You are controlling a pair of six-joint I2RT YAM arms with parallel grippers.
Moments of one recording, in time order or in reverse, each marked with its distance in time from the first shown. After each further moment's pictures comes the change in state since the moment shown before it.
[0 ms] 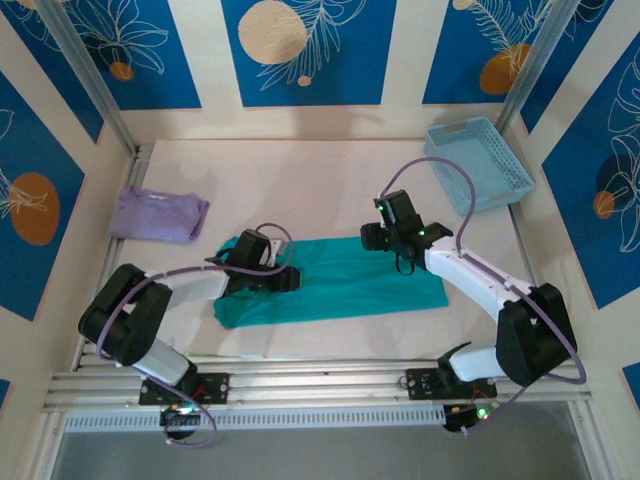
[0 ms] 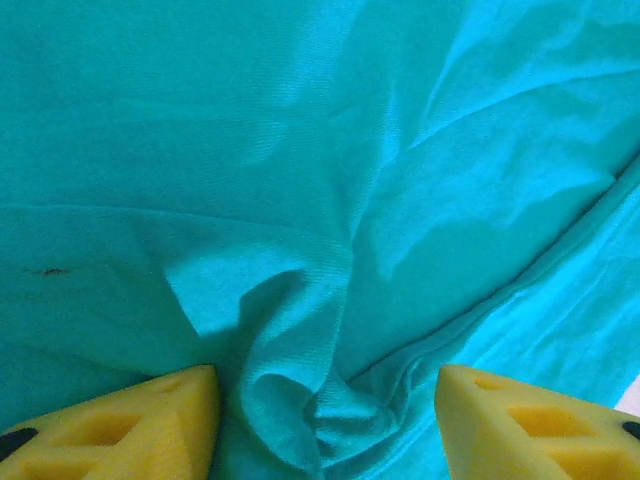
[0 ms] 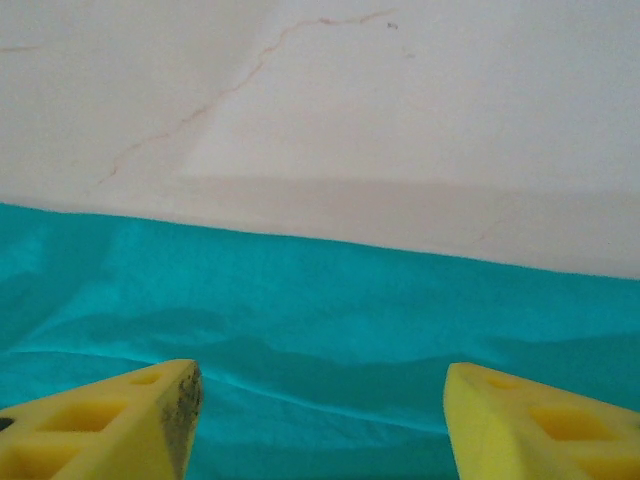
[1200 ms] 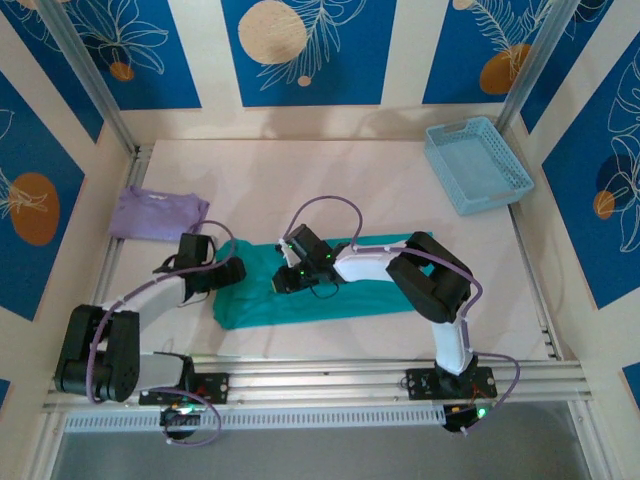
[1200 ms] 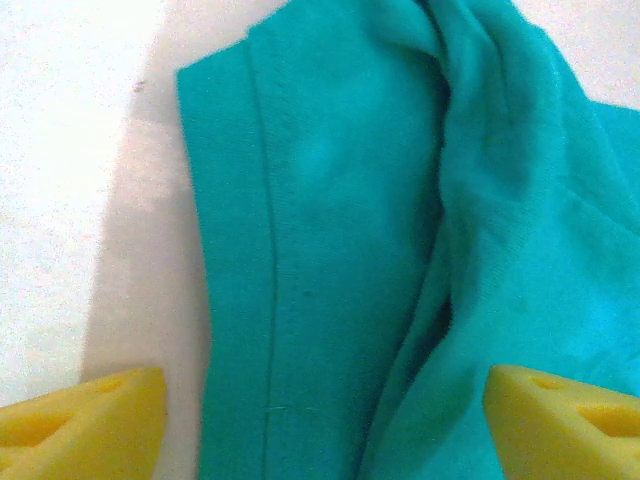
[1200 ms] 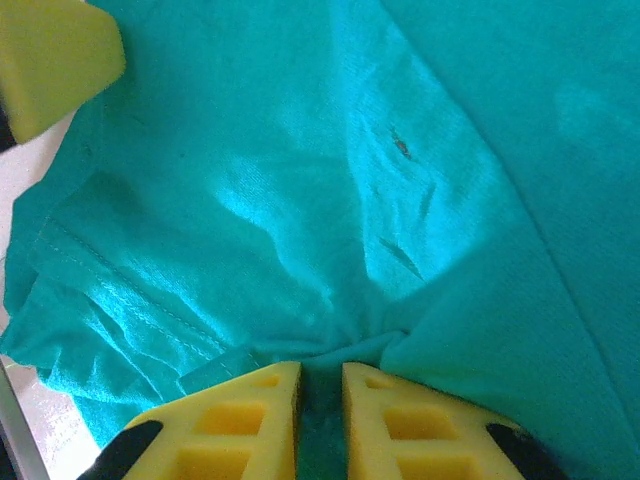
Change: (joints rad) left arm 0.396 -0.220 -0.133 -0.155 -0.180 0.038; right arm 0.403 0.618 0.205 0.367 -0.520 0.260
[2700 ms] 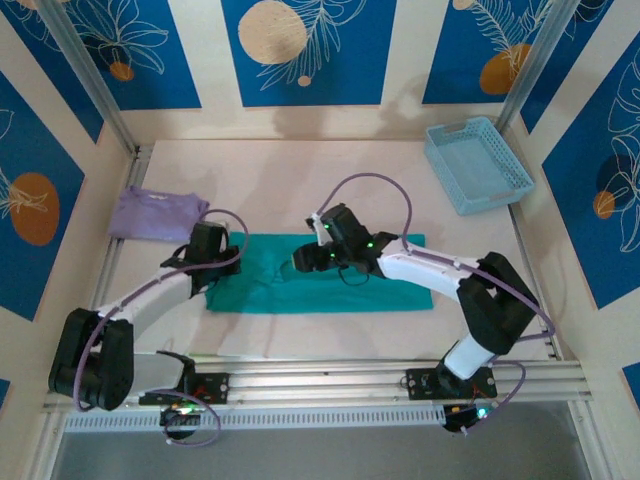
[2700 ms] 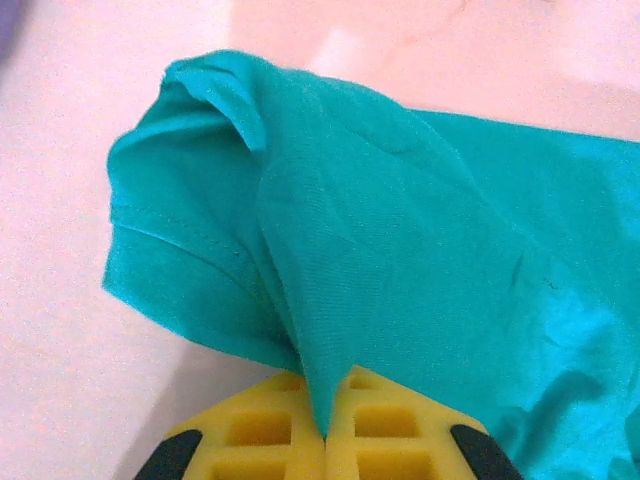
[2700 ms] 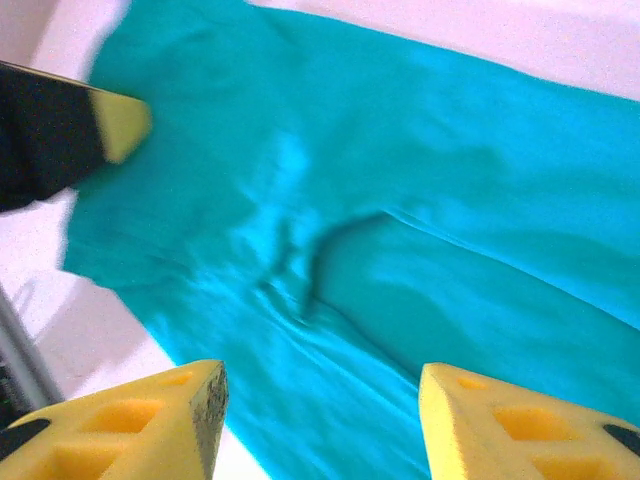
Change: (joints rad) left arm -0.127 -0.034 0.136 -0.071 -0.228 0.073; right arm -0.134 -0.395 -0.155 -0.115 0.118 -0.050
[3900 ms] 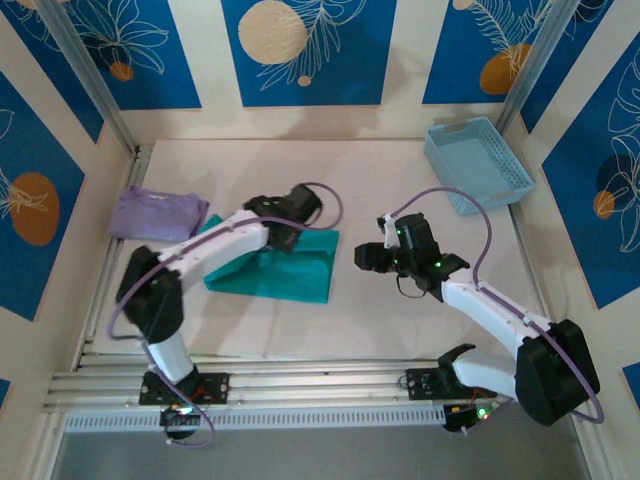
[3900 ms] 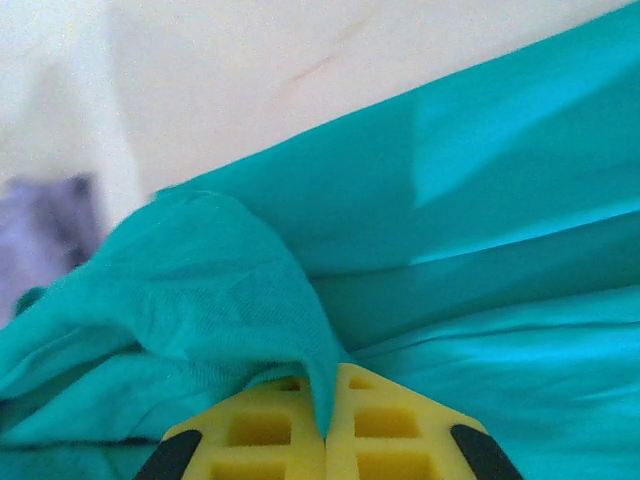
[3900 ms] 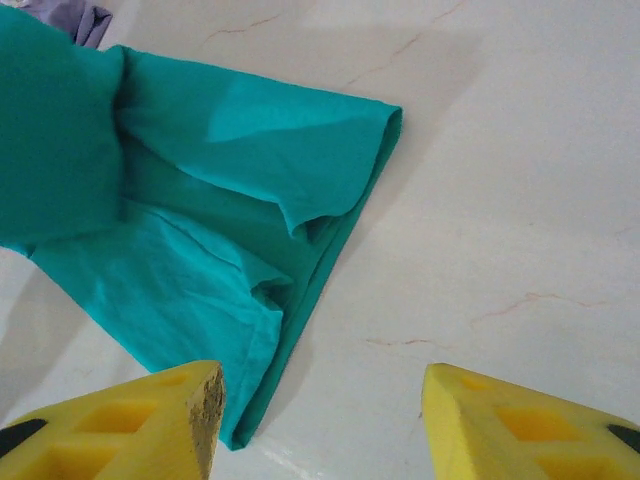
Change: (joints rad) left arm -0.487 0.510 0.827 -0.649 -0.412 0.181; right arm -0.306 -0.435 -0.325 -0.041 -0.003 -0.046
